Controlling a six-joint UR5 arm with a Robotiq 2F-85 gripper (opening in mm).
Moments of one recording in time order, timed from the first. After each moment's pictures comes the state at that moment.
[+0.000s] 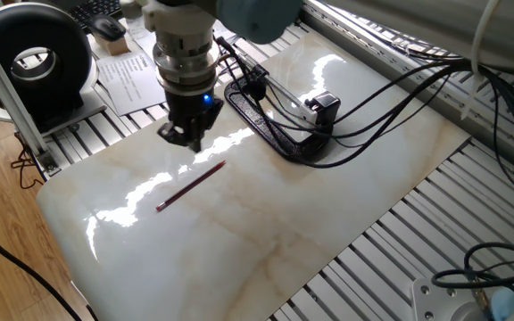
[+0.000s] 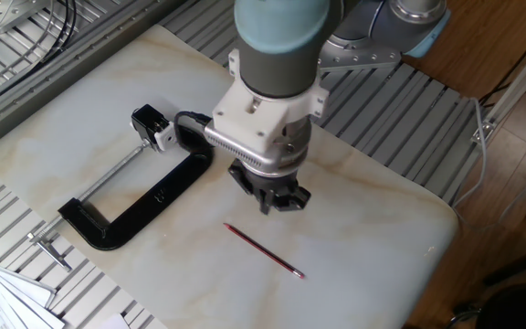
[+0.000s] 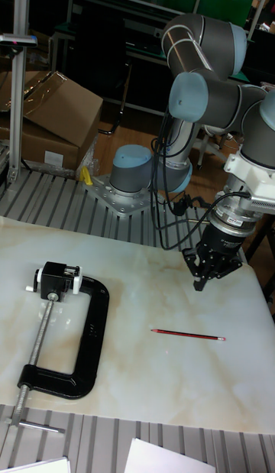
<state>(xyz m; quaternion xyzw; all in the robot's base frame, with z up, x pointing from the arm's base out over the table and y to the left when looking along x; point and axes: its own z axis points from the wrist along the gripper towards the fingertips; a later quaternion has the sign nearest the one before) 0.545 0.159 0.129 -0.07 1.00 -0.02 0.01</state>
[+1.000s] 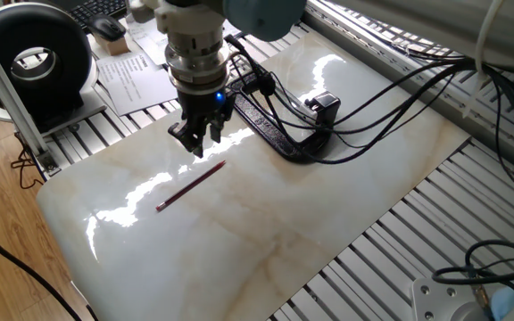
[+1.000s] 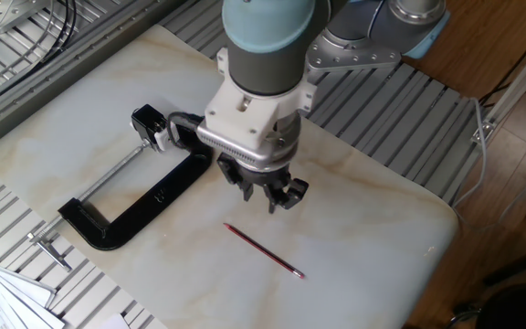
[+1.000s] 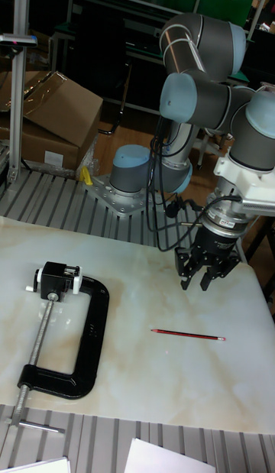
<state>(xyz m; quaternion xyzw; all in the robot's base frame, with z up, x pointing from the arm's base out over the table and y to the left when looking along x) 0.549 0.162 0.122 -0.11 0.99 0.02 0.02</state>
